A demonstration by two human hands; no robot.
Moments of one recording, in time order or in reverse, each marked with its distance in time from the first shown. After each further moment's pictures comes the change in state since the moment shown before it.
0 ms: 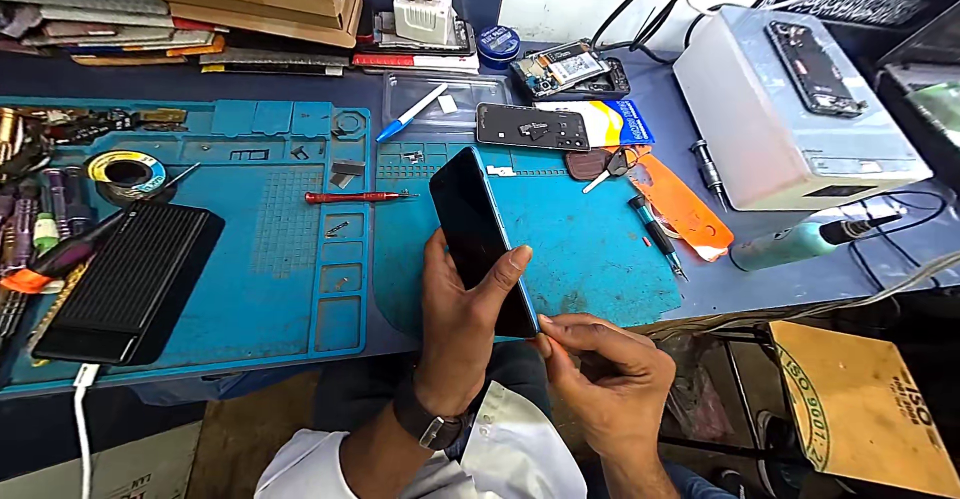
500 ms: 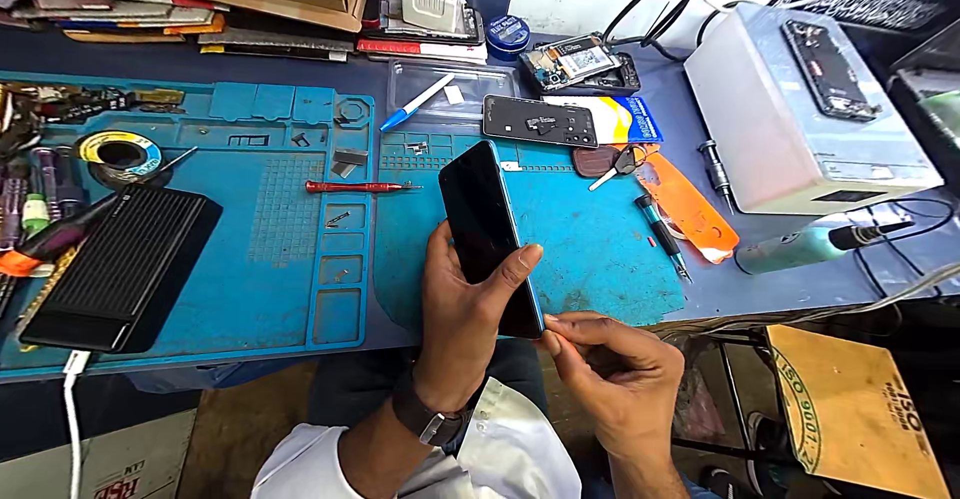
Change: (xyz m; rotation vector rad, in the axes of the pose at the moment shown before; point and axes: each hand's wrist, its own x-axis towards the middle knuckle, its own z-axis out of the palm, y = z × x) left_hand 0.001 0.000 -0.001 0.001 -0.016 0.027; right_hand 0.003 -0.004 -0.008 0.027 -0.054 0.077
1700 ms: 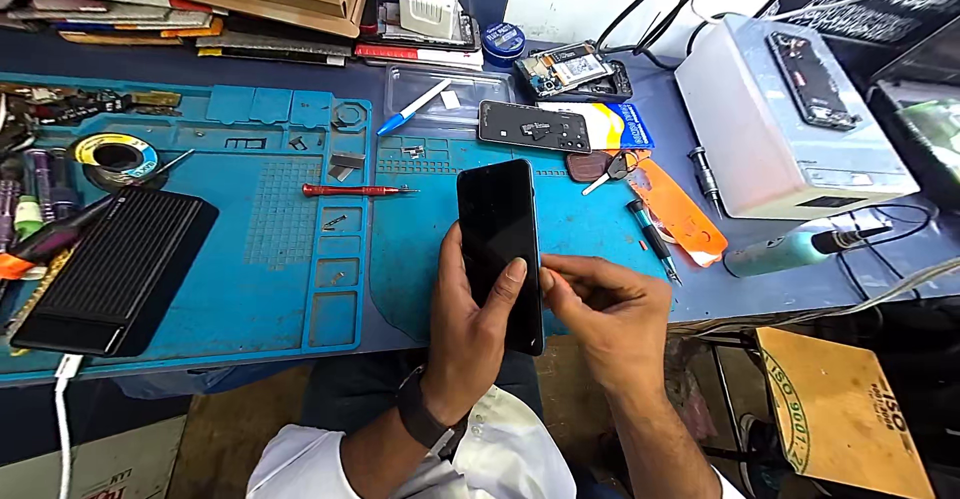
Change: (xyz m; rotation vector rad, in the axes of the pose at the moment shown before) left_hand 0.000 -0.017 -0.002 0.194 -0.070 0.162; right_hand 0.052 -0.007 0.003 -0.109 -0.034 0.027
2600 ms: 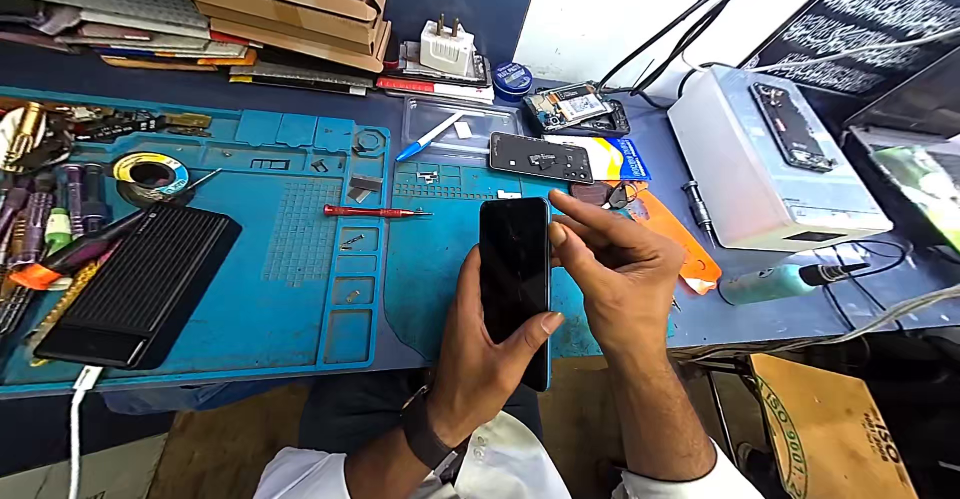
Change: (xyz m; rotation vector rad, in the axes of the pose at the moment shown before) left_hand 0.000 -0.007 -0.009 0.037 -0.082 0.059; right_hand 0.058 -0.007 0.011 0.055 -0.044 -0.188
